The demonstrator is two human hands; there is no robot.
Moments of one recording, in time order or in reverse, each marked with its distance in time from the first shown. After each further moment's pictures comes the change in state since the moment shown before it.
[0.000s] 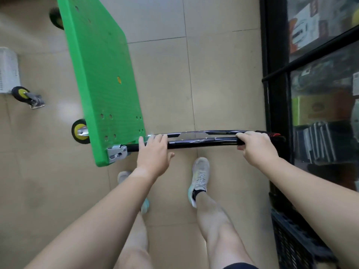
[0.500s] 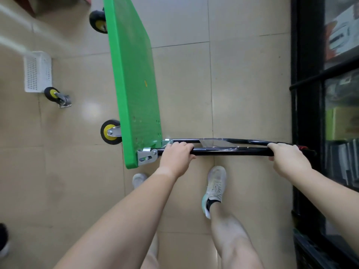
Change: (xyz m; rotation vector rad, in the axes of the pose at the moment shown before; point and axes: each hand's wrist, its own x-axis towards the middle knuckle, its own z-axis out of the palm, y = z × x) left_hand 0.036 0.000 0.015 -0.069 -0.040 0.099; right_hand 0.021 0.016 0.016 -0.123 -0.134 0.120
